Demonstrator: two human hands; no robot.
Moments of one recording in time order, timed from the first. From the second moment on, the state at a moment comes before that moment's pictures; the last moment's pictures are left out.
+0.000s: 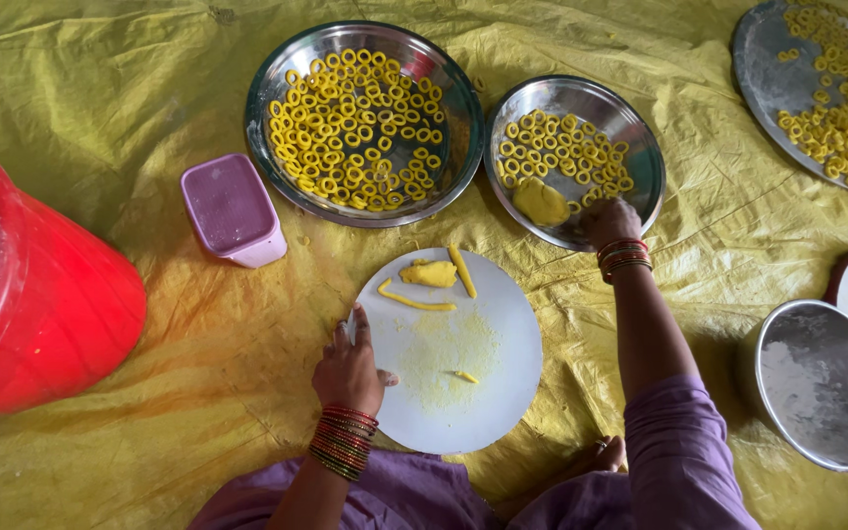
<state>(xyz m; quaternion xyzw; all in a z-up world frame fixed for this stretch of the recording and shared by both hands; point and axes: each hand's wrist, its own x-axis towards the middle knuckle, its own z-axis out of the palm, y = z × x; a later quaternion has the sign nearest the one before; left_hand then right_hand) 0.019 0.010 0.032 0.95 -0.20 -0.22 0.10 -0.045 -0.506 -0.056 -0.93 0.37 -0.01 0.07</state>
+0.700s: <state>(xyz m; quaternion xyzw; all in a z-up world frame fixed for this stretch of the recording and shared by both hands) 0.021 0.008 0.029 0.95 -0.20 -0.24 0.08 -0.048 -0.487 -0.058 -0.93 0.37 0.00 -0.01</state>
